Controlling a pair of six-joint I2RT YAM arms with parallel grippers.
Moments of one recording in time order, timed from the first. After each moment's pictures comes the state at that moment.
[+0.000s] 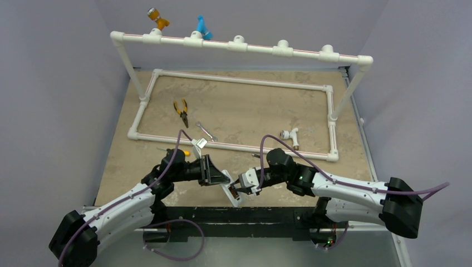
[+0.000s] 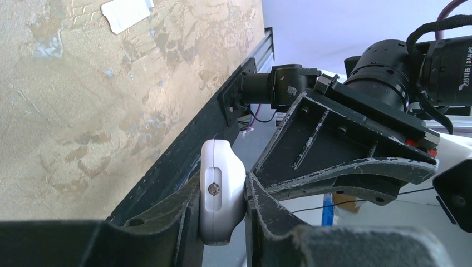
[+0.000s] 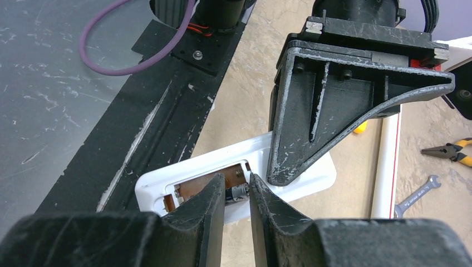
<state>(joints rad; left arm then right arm) -0.68 0.78 0.24 0.20 0.62 -1.12 1.06 1.06 0.52 0.17 -0.64 -0.55</state>
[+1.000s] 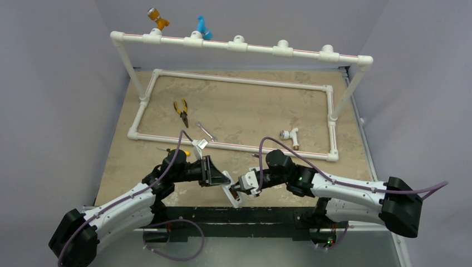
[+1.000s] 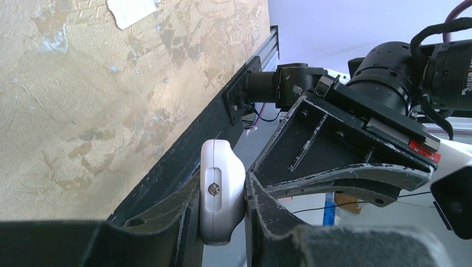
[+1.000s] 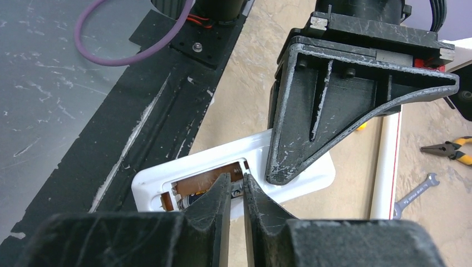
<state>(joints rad) -0.69 0.79 0.24 0.20 0.61 -1.13 1.06 1.07 0.50 0.17 -0.63 -0.58</state>
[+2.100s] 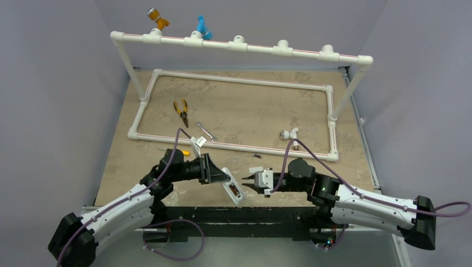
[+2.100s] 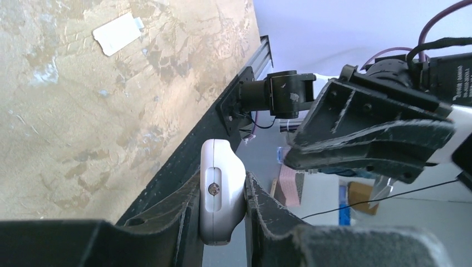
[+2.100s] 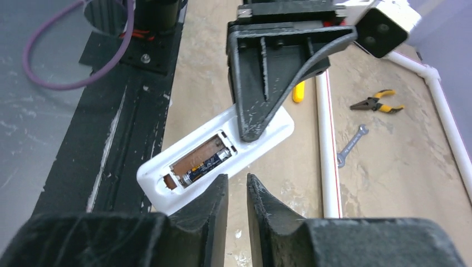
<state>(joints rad) -0.69 0.75 0.25 0.22 0.59 -1.09 1.14 0.74 0.45 0.04 -0.32 -0.47</state>
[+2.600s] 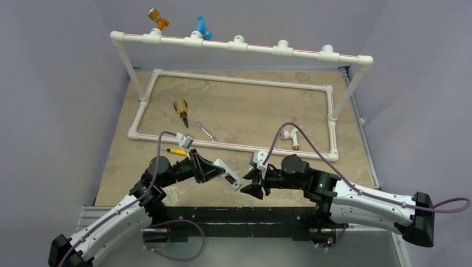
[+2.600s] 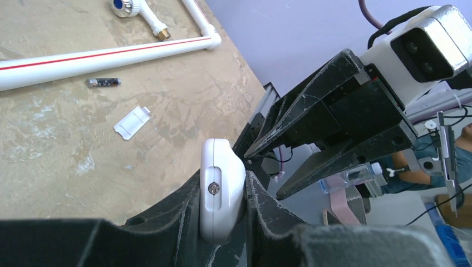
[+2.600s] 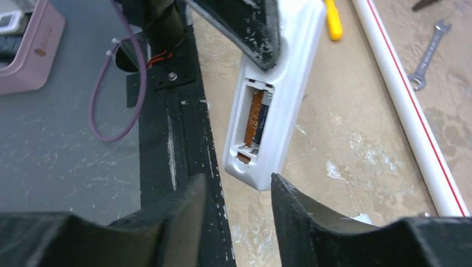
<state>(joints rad) -0.69 0.50 0.23 0.22 0.47 -0.84 1.14 0.79 0.54 -0.08 -0.25 0.04</state>
